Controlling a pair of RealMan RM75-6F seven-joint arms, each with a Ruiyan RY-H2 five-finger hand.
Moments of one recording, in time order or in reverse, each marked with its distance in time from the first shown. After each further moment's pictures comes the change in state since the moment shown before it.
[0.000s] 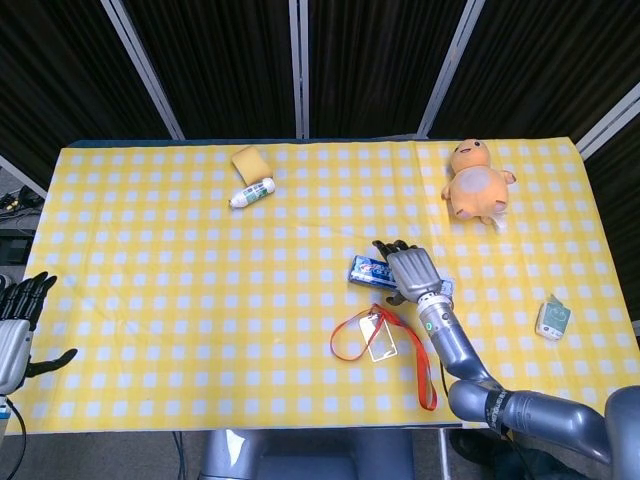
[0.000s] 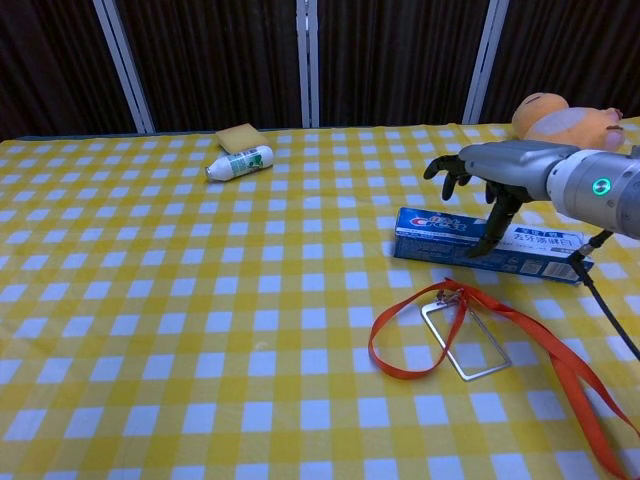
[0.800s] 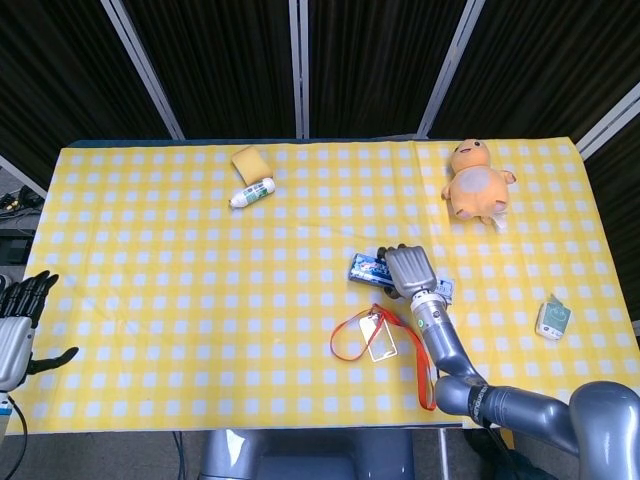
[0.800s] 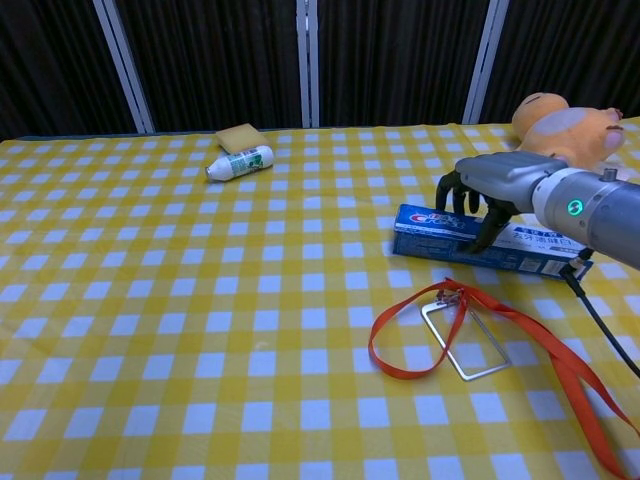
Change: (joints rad) left arm -0.013 -0.005 -0.002 0.009 -0.017 -0.021 -0.002; right arm 0.025 -0.105 -0.030 0.163 -0.008 0.037 0.009
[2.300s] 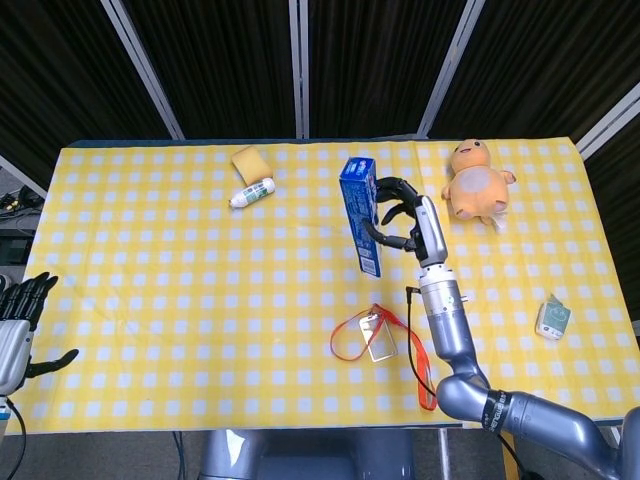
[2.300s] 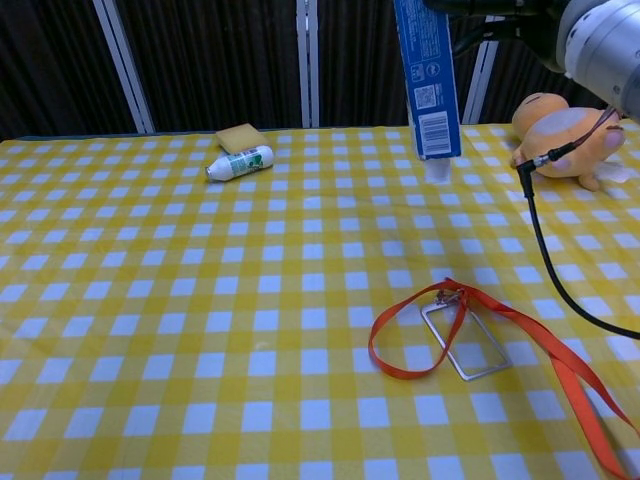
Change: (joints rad) left arm 0.009 0.011 0.012 -0.018 0.025 0.026 -0.014; right arm -0.139 0.052 0.358 -0.282 -0.211 0.197 1.008
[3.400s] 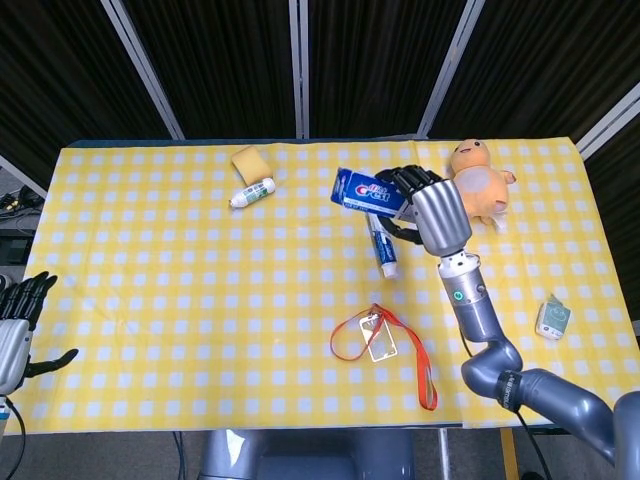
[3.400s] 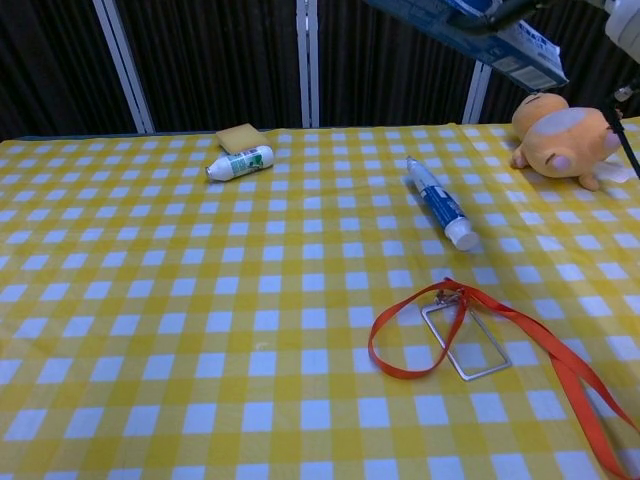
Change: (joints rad) left arm 0.000 0.004 0.001 -0.003 0.003 0.003 -0.008; right arm 0.076 0.078 -0.208 0.363 -0.454 0.141 -0.378
